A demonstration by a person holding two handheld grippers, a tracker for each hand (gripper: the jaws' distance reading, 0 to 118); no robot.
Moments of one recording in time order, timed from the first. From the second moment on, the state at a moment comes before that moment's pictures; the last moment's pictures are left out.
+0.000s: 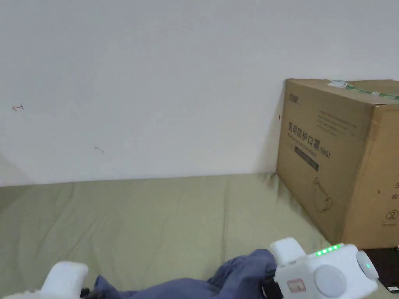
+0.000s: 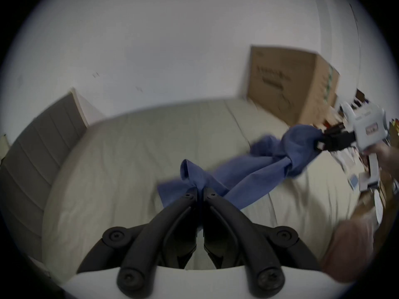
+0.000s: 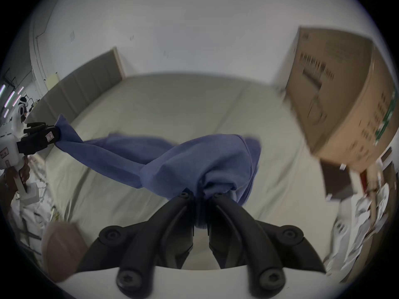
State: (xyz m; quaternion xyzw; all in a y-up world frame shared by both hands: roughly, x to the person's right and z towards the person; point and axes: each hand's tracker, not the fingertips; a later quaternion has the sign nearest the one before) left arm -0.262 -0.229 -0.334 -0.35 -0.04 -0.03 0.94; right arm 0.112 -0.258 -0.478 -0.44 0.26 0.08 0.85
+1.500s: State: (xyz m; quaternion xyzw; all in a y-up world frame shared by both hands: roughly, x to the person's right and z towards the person) left arm -0.264 -0.200 -0.225 -0.16 0.08 0.08 0.98; right arm 0.135 -0.189 -0.289 -0.15 0.22 -0.14 0.95
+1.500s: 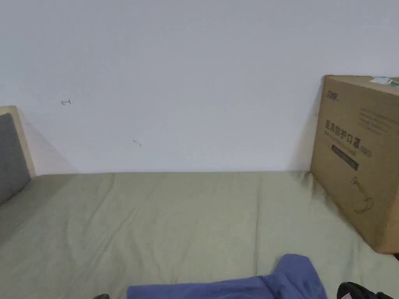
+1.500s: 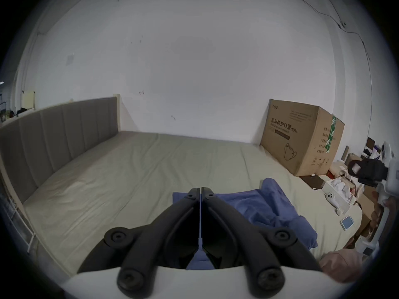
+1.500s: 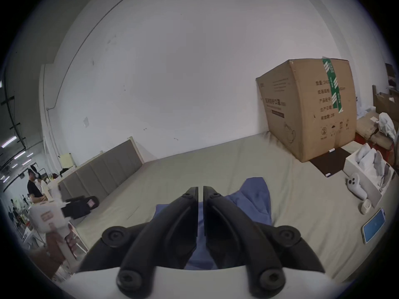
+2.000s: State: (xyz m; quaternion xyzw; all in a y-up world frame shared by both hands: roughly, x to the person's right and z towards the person) left arm -0.377 -0.378 -0.517 -0.44 0.07 0.04 0.89; right arm 0.123 -0.233 -0.356 -0.23 0.22 -0.10 0.94
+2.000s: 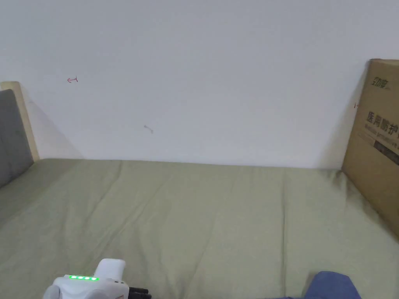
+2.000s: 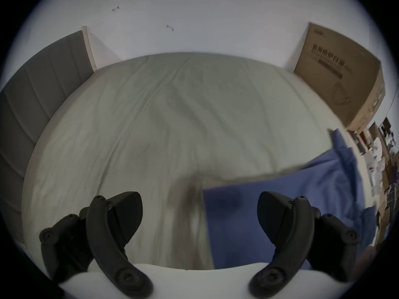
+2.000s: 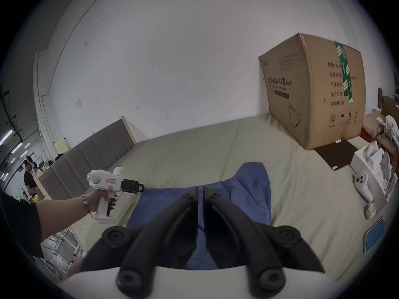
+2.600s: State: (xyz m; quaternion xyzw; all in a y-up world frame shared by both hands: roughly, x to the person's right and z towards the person) left arm -0.339 -0.356 -0.458 -0.33 0.11 -0.03 0.94; right arm 0.173 -0.305 -0.527 -0.38 0.16 -0.14 0.90
